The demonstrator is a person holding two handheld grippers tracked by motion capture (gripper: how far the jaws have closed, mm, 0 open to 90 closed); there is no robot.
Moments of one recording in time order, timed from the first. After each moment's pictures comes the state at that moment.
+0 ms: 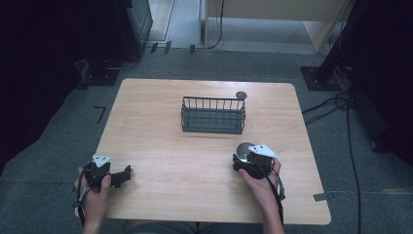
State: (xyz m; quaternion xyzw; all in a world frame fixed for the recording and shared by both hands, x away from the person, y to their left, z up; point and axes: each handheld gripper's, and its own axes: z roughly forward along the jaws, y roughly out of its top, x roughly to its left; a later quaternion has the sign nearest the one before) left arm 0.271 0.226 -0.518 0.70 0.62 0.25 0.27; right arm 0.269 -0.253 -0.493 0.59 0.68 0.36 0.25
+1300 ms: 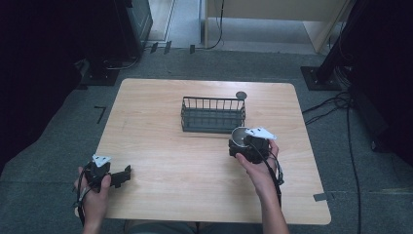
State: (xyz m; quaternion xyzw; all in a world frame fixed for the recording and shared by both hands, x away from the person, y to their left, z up) left arm 0.271 0.226 -0.518 0.70 0.62 0.25 0.27; right arm 0.295 -0.240 -0.439 0.58 0.68 0.38 0.24
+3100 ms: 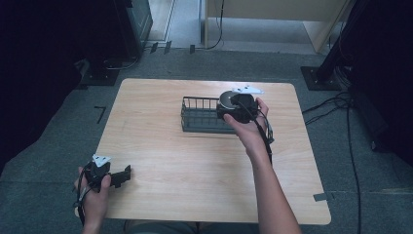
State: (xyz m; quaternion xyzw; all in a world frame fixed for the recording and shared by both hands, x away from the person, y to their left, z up) left arm 0.272 0.226 -0.519 0.69 0.62 0.25 0.27; right arm 0.376 -0.208 -0.359 0.55 0.70 0.39 0.25
